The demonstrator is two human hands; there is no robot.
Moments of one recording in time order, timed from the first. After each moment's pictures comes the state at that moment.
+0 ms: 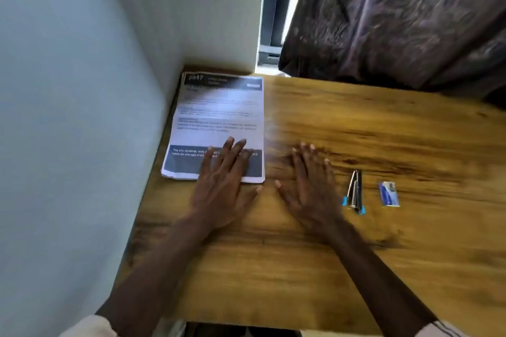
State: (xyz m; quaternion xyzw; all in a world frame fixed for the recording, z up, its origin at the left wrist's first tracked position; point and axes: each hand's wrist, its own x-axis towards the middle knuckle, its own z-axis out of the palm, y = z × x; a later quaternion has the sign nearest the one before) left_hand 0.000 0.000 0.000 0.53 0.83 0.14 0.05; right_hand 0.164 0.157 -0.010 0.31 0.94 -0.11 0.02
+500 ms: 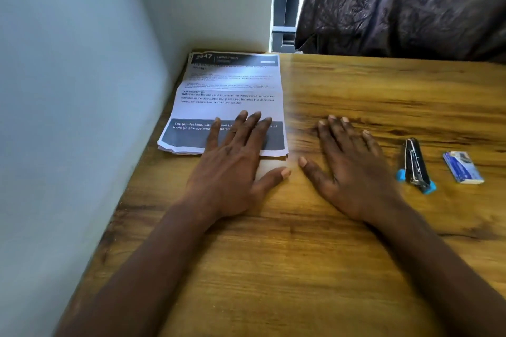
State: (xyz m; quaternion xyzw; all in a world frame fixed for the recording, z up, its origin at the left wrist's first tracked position) left_hand 0.001 -0.007 -0.025 0.56 0.82 0.10 0.02; right_hand 0.167 0.153 -0.031 0.31 0.95 -0.02 0.02
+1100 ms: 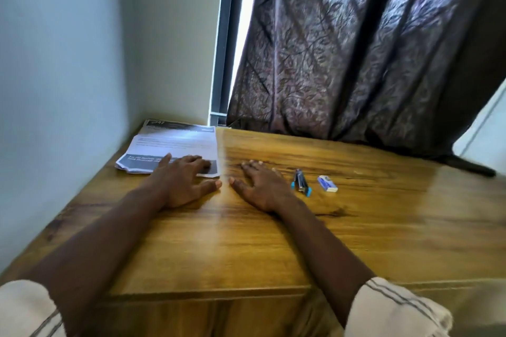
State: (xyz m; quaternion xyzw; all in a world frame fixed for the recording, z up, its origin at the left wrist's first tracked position) left_hand 0.009 -0.009 -0.019 0.56 0.82 0.10 0.00; right_hand 0.181 0.135 -0.025 0.32 0.94 -0.06 -0.05
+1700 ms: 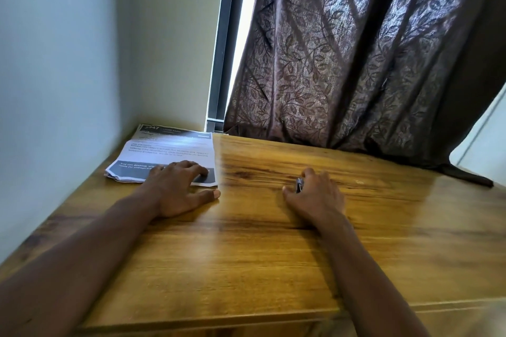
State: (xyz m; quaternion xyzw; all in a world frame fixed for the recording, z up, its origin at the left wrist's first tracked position) left_hand 0.000 -0.004 -0.022 0.57 0.81 0.14 -0.01; right_hand 0.241 0.160 -0.009 0.55 0.82 -0.01 -0.16
